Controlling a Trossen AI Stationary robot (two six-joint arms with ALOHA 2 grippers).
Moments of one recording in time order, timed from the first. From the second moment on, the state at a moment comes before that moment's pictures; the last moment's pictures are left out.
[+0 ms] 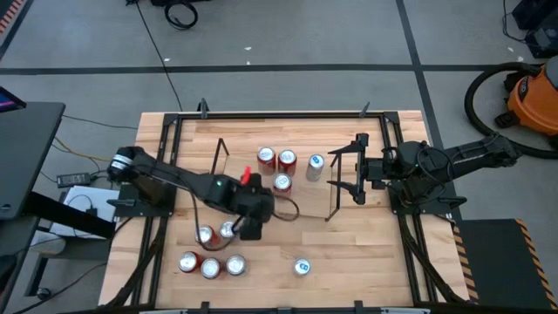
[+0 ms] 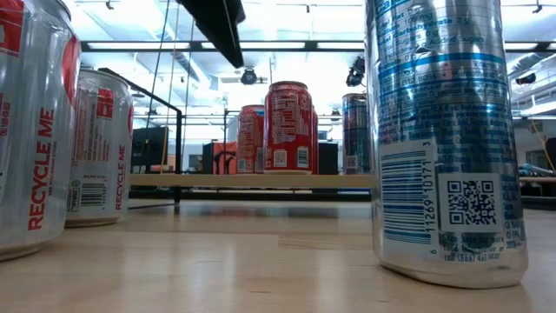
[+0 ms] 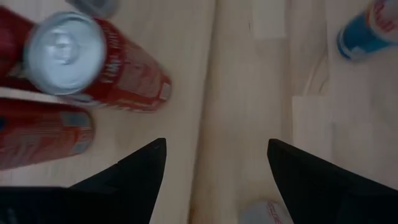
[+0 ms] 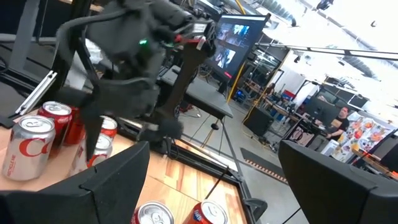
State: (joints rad) left arm -0.29 1.69 1.53 -0.98 -0.28 -0.23; right arm 0.19 0.82 0.71 0.16 0.22 -0.52
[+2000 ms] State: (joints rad) left arm -0.79 1.64 1.64 -1.29 -0.05 -1.58; right arm 0.12 0.82 0.71 0.26 0.15 -0.74
